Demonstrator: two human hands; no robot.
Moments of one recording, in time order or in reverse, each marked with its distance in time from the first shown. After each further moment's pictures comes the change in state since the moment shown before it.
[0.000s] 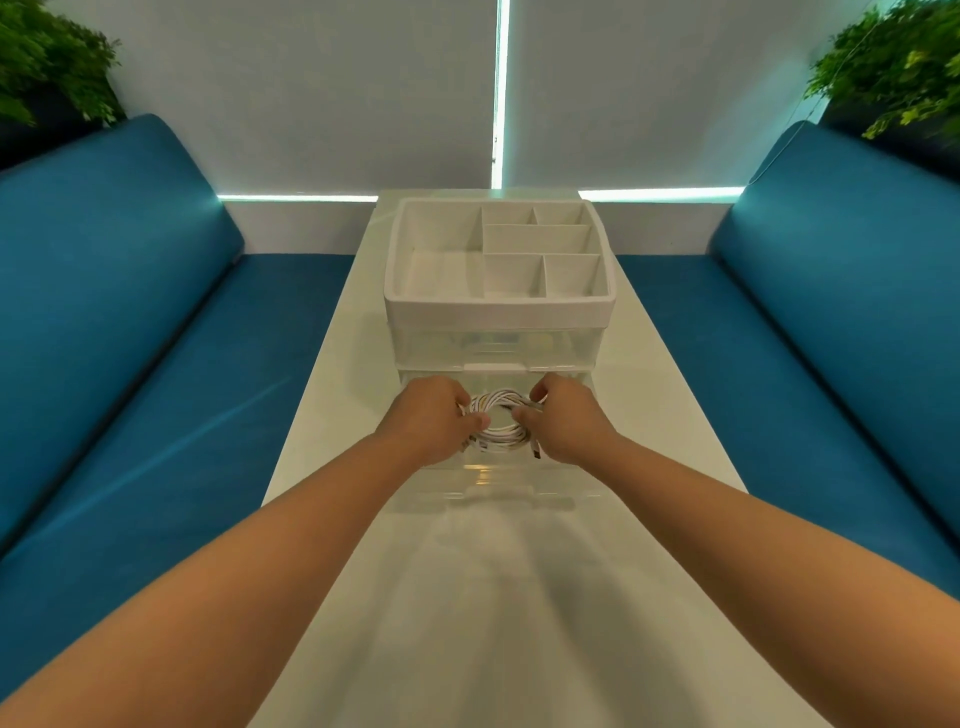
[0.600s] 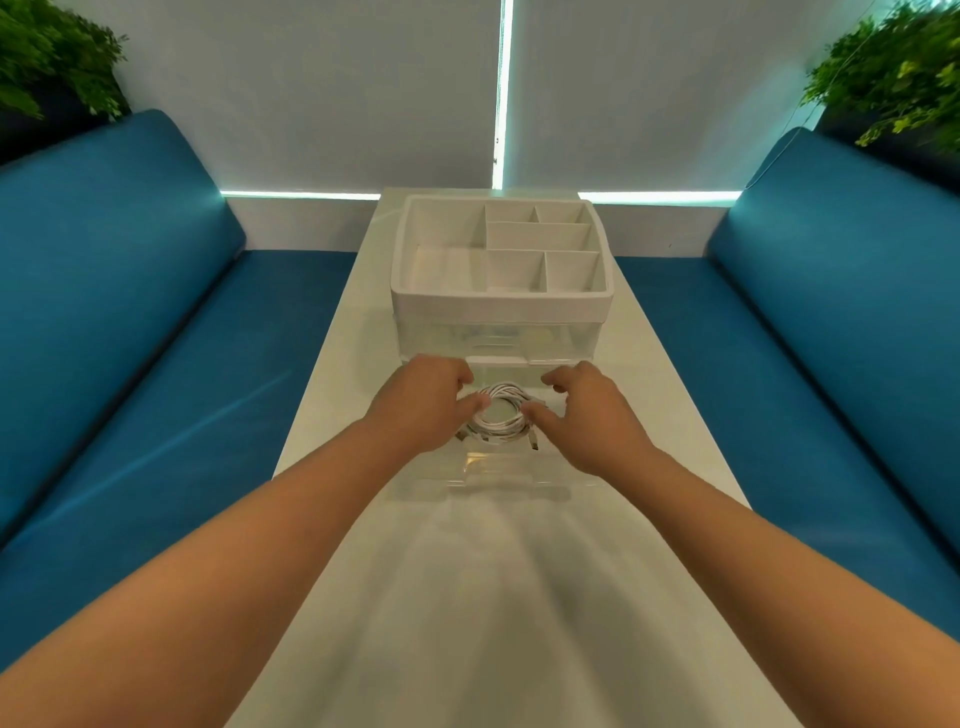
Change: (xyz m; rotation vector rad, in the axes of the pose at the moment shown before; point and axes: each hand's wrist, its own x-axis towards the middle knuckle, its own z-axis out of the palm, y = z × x) left_hand -0.017 0.005 -0.020 0.154 0.108 0.186; right_hand -0.036 0.009 -0.019 -0.119 0.156 -0.175
